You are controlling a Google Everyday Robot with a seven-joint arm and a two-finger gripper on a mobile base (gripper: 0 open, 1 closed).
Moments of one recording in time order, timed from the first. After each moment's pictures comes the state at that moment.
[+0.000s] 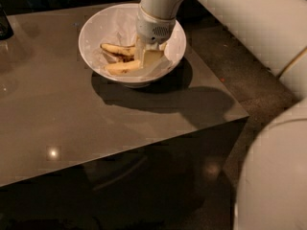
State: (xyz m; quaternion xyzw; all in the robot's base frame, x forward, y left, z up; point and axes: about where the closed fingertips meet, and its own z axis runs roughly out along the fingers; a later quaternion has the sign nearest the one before) arm 0.609 0.014 0.902 -0.78 0.61 0.05 0.14
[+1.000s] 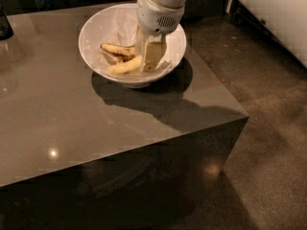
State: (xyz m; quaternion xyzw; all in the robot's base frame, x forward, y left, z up) arm 0.571 0.009 0.951 -0.78 0.60 0.01 0.19
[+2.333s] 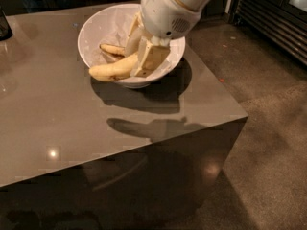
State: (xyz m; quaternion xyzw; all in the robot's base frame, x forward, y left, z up) arm 0.502 0.026 0.992 -0.79 0.54 0.08 0.29
